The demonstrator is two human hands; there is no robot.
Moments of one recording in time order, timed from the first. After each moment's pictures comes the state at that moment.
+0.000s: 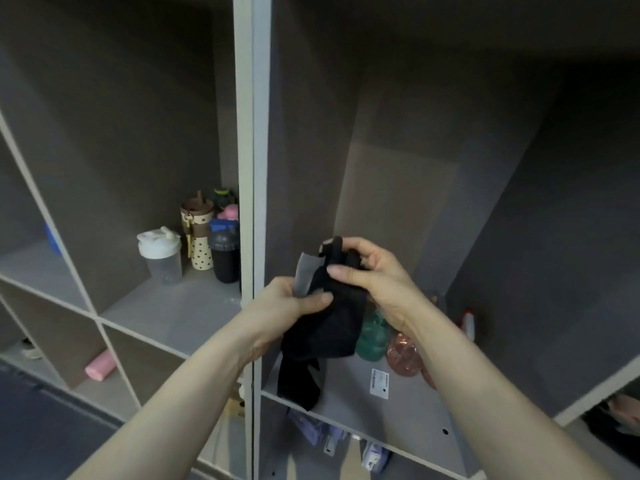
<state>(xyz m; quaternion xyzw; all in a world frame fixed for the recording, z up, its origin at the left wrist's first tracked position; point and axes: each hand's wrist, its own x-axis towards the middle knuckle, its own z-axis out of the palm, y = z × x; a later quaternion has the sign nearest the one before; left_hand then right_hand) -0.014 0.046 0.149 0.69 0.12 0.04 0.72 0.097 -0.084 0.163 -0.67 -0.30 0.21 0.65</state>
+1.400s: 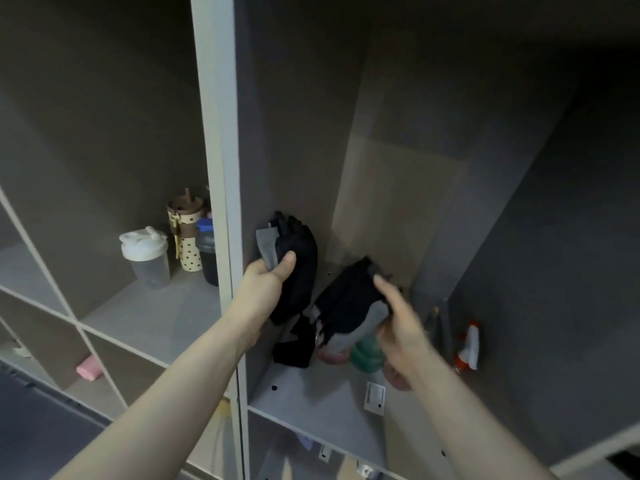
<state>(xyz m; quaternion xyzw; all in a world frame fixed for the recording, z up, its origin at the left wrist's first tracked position) 0.043 0.055 0.146 0.59 0.23 0.18 0.75 0.147 -0.106 0.089 -0.52 -0.04 0.27 0.81</state>
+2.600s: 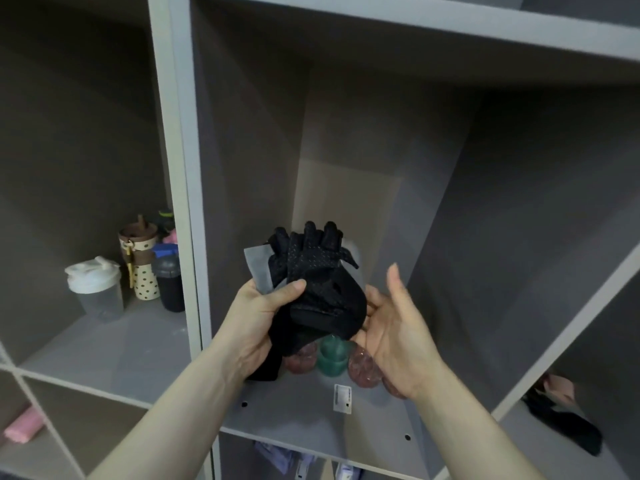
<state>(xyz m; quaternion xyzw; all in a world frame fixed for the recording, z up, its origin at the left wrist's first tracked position) 0.020 0.010 0.160 0.44 0.06 0.11 0.89 0.068 -0.158 0.163 -0.52 -0.11 0.24 0.81</state>
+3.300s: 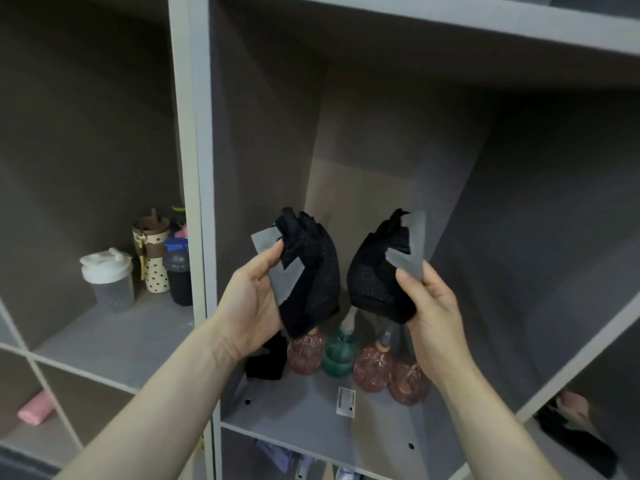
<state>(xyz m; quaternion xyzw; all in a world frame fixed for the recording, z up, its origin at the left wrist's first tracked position) 0.023 0.026 0.176 0.34 0.02 0.00 0.94 0.083 -0.169 0.181 -0.61 -0.19 0.01 0.77</state>
